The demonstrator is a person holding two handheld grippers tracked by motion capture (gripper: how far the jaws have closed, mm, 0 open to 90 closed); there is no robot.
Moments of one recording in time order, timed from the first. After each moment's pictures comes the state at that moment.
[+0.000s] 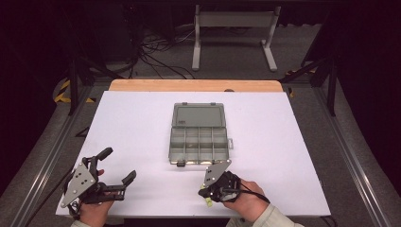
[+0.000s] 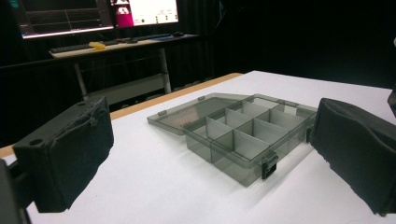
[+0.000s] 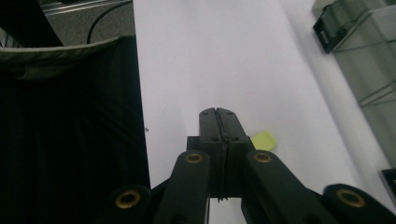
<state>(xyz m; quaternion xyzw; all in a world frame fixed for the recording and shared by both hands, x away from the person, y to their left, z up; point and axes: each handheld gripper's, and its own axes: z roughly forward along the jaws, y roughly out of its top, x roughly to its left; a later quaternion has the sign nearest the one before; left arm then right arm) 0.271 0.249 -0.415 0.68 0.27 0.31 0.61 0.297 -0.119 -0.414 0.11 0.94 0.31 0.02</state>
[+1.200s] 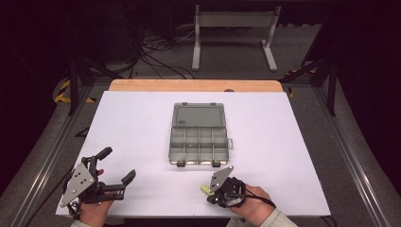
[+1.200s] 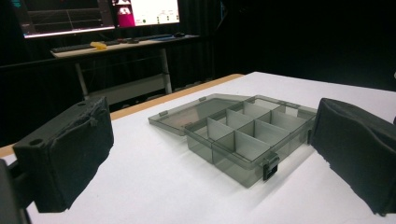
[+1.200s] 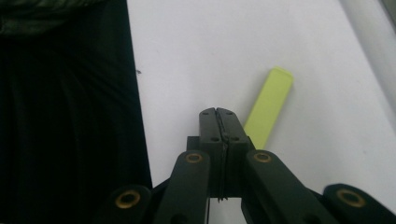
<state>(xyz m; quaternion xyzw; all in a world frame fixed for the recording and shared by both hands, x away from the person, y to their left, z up) 0.272 0.250 -0.414 0.68 0.27 0.31 0.61 0.294 -0.138 -0.436 0.12 0.96 0.27 0.01</state>
